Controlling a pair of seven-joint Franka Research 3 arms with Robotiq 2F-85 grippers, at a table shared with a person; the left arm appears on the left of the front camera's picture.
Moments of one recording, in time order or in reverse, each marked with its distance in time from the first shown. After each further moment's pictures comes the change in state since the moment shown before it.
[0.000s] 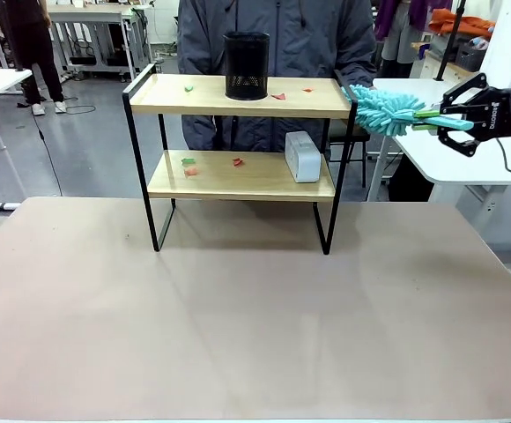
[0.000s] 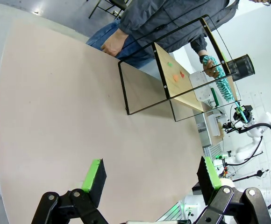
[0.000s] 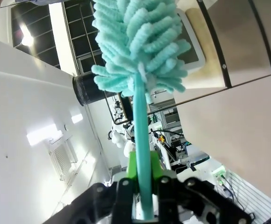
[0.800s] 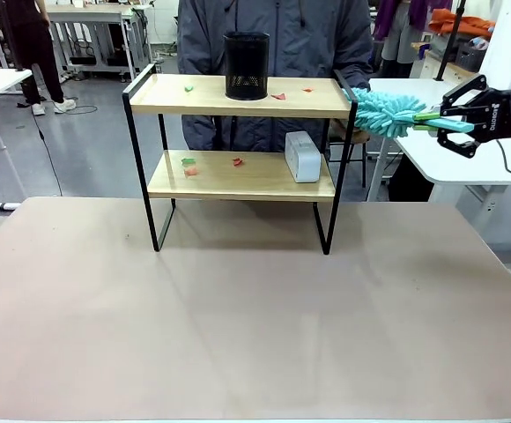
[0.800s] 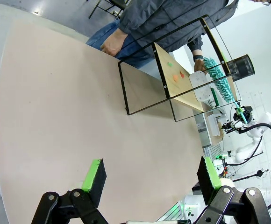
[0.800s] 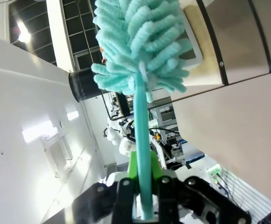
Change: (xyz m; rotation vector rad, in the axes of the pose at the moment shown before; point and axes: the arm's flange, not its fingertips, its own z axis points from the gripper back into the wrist) left arm 0.000 0.000 0.000 0.000 0.000 0.000; right arm -0.003 0.000 0.002 -0.026 0.015 0.024
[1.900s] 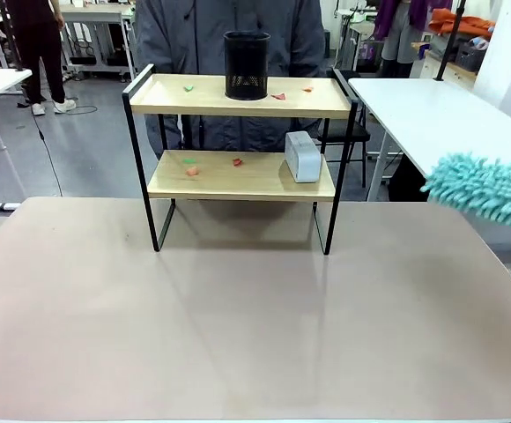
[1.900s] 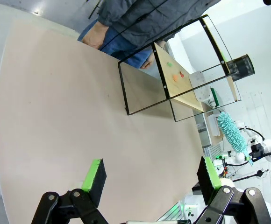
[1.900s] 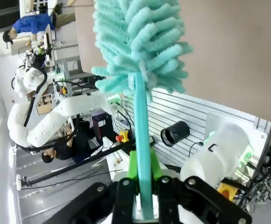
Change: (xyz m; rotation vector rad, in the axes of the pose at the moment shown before) left arm 0.000 0.000 0.001 0.000 -0.001 -0.001; right arm -0.200 -0.053 0.201 -0.475 0.179 0.240
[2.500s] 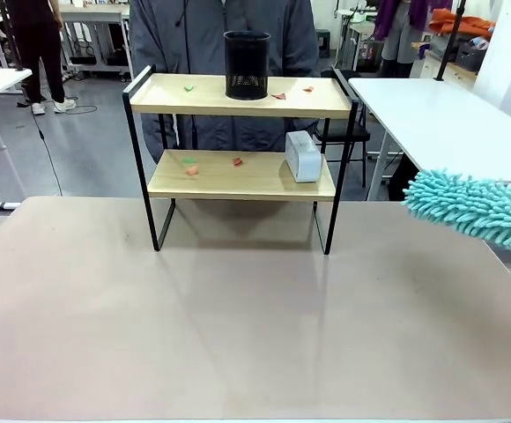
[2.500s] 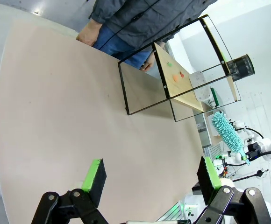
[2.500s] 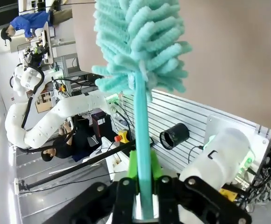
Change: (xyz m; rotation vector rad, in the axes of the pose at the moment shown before) left arm 0.000 0.000 0.000 0.000 0.001 0.001; right arm 0.013 -0.005 -0.020 0.001 0.008 -0.001
